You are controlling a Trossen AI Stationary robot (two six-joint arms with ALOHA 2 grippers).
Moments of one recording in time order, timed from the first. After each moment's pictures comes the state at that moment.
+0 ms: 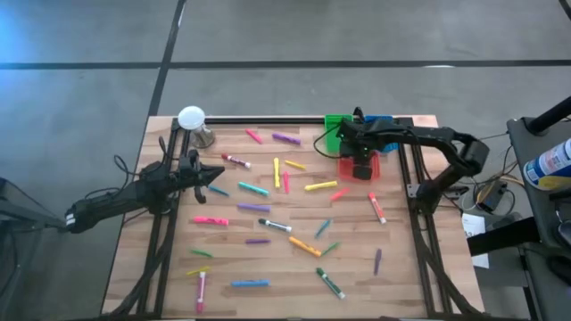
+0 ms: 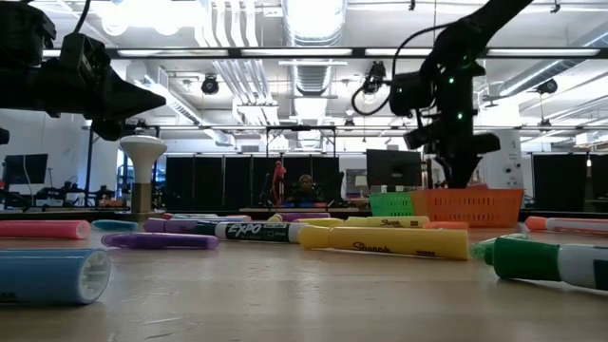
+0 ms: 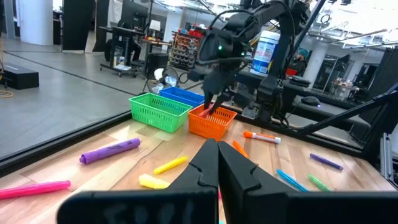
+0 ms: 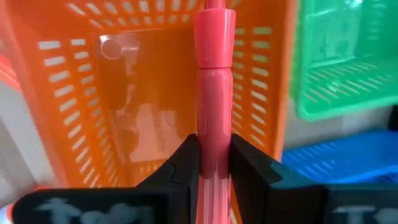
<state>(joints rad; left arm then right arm) 0.31 0.04 0.01 0.01 0.00 -0.22 -0.59 1.58 0.99 -0.90 0.16 -0.43</state>
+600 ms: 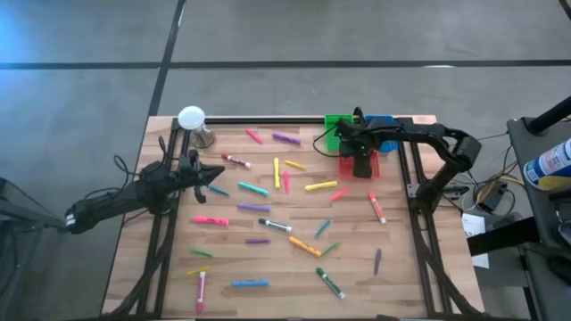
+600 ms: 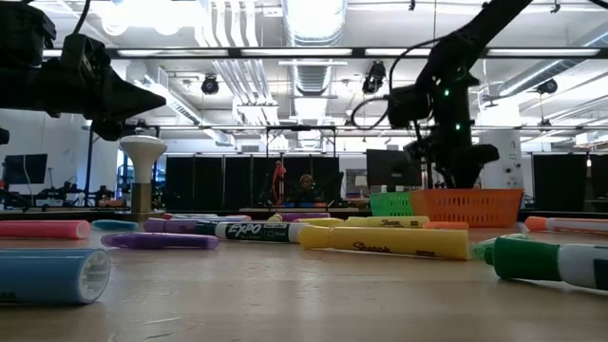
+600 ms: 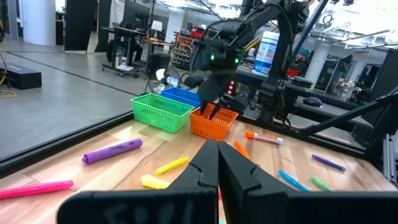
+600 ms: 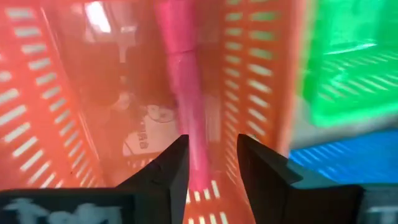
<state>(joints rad) 0.31 0.04 0.01 0.01 0.00 -0.22 -0.60 1.63 1.00 -0.89 0.17 -0.45</state>
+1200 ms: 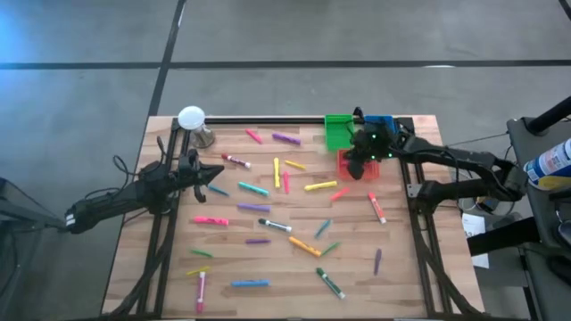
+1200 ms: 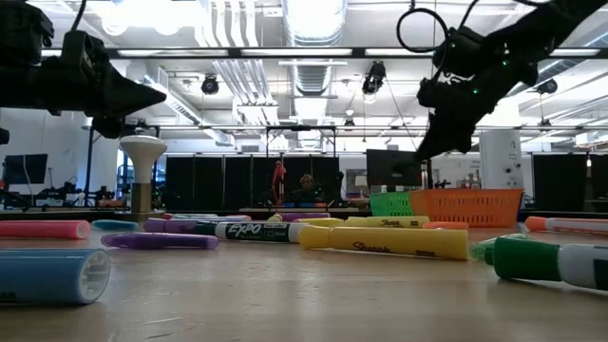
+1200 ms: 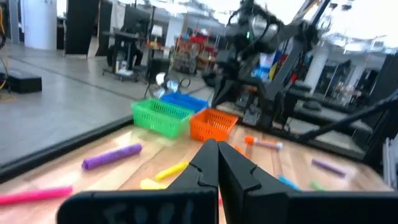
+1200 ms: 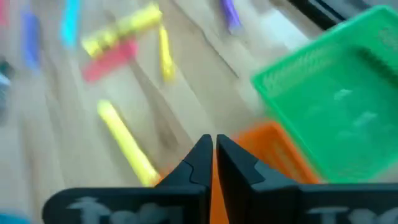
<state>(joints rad) 0.31 0.04 0.01 0.05 0.00 -0.22 -0.60 1.14 0.59 -0.20 -0.23 0.10</state>
